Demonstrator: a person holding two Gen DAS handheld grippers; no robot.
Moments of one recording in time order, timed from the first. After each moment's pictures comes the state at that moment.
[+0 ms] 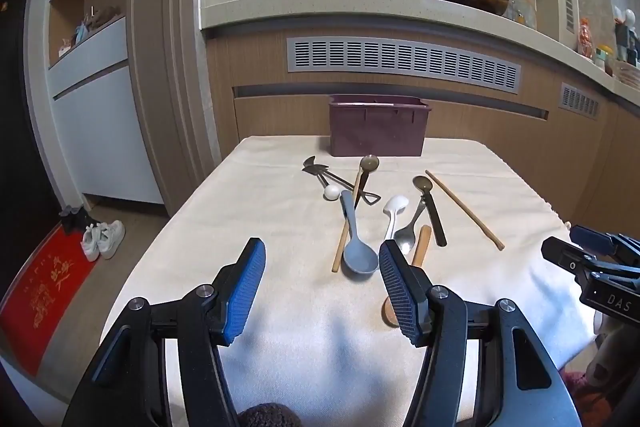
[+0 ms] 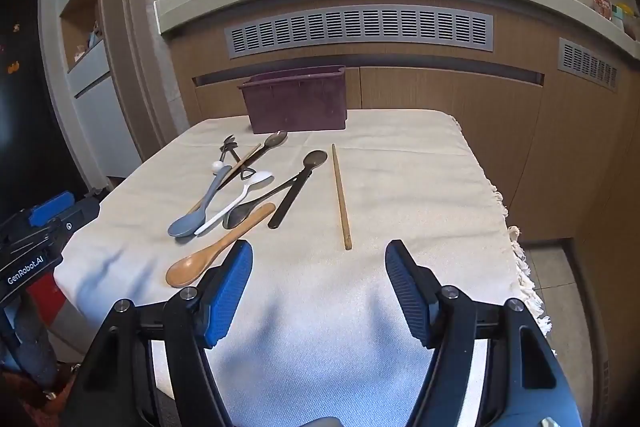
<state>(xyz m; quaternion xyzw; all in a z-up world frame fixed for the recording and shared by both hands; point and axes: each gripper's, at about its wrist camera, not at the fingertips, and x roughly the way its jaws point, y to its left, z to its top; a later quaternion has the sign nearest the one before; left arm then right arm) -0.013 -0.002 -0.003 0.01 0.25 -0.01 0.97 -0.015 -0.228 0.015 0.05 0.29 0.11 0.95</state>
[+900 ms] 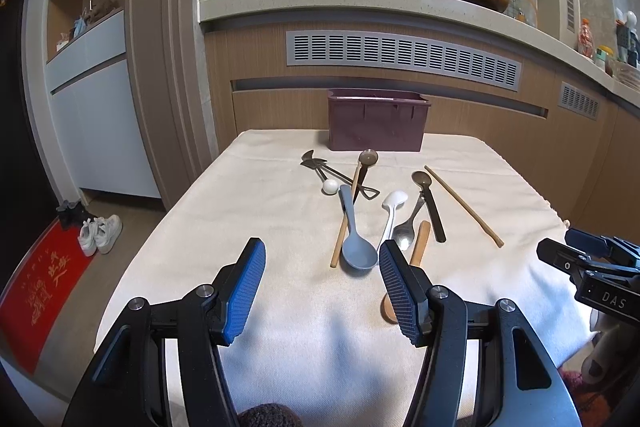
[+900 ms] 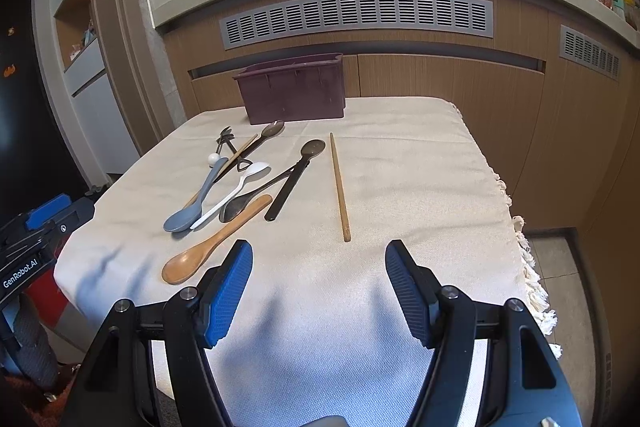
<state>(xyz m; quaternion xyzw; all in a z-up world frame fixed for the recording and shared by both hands) -0.012 -0.001 -0.006 0.00 0.26 -0.01 0.96 -0.004 -0.229 0.007 0.07 0.32 0.11 0.94</state>
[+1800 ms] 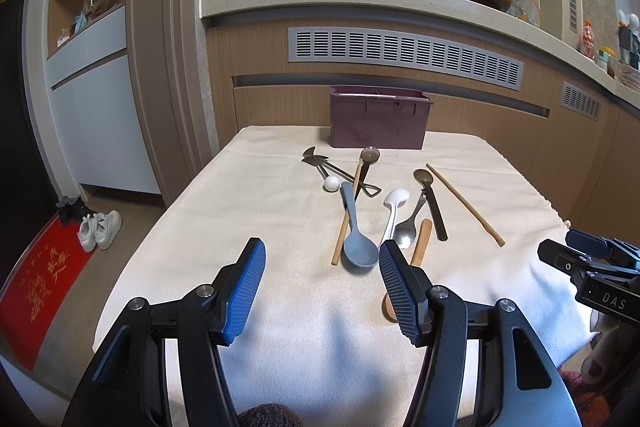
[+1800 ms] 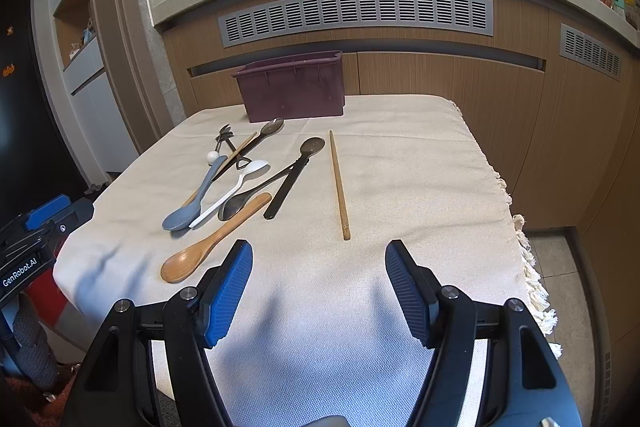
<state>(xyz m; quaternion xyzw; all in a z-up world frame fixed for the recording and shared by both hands) -0.013 -0.001 -0.008 -0.01 0.27 -0.01 0.96 -0.005 -0.228 0.007 0.07 0.32 0.10 0.94</state>
